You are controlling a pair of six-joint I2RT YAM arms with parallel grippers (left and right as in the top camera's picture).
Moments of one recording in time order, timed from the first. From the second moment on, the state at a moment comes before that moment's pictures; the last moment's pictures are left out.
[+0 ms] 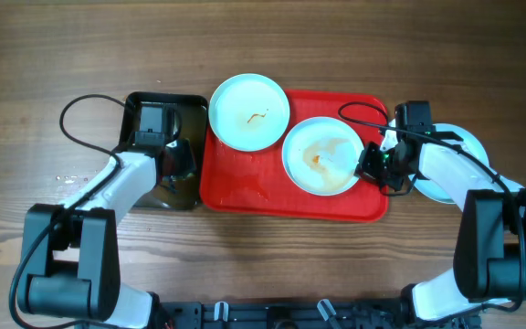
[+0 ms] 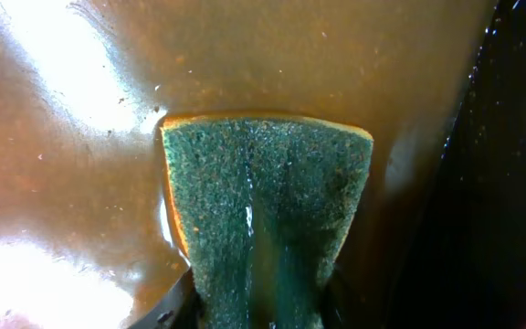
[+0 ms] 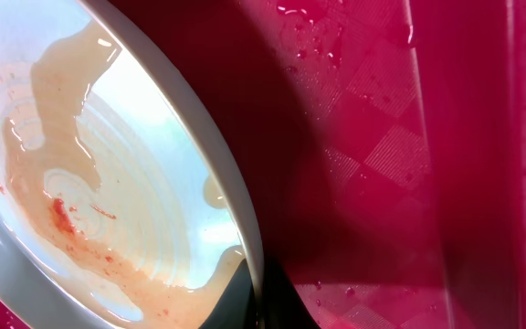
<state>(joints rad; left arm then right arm) -0.12 1.67 0.82 -0.36 0.01 -0.36 0.01 1.72 0.87 -0.58 -0.37 0.44</state>
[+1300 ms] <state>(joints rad) -0.12 1.36 0.82 -0.25 0.04 -0.29 0.16 1.72 0.87 -0.59 -0.37 0.33</state>
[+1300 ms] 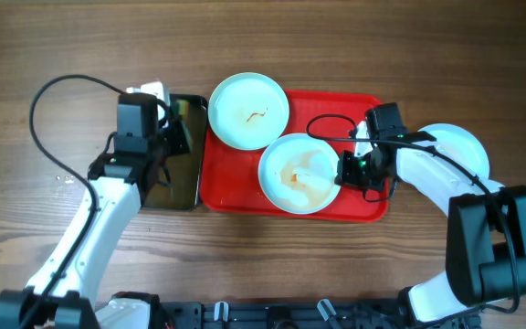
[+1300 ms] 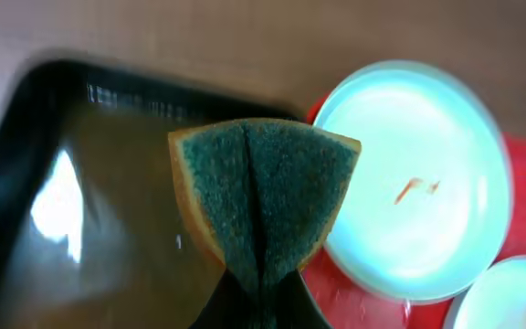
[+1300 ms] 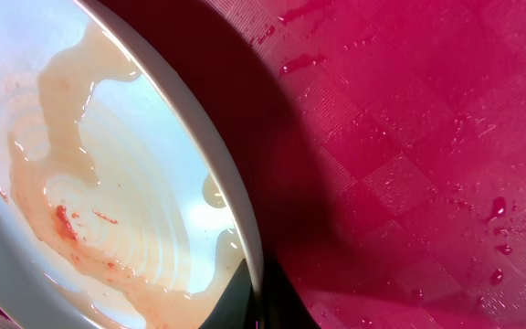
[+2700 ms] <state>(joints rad) -0.12 1.13 0.82 -0.10 0.00 -0.25 0.16 1.72 0.87 -0.59 -0.37 0.33</state>
